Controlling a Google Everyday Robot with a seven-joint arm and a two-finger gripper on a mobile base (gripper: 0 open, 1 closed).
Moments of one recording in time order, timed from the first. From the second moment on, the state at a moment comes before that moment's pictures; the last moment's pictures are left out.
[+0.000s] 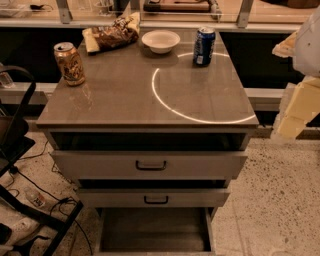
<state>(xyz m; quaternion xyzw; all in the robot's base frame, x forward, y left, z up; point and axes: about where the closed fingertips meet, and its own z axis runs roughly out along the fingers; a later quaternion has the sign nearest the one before) 0.438 -0.213 0.989 -0.60 0.78 -0.05 0.18</state>
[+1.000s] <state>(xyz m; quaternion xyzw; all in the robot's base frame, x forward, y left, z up) 0.514 -0.213 0.981 -0.56 0.77 -0.02 0.30</state>
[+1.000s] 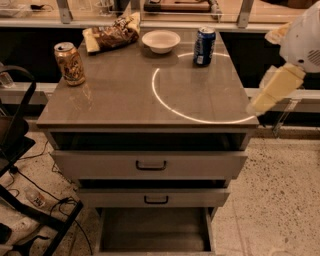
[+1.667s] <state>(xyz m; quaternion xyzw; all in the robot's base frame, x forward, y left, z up) 0.609 -0.217 0.971 -0.49 0.71 0.03 0.50</state>
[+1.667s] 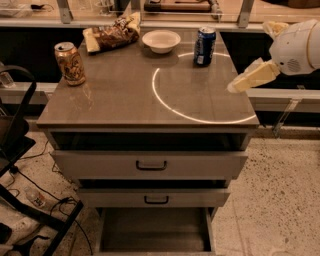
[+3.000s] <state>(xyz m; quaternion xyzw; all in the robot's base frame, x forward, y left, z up) 0.741 -0.187 0.958 -0.36 0.67 0.13 0.64</state>
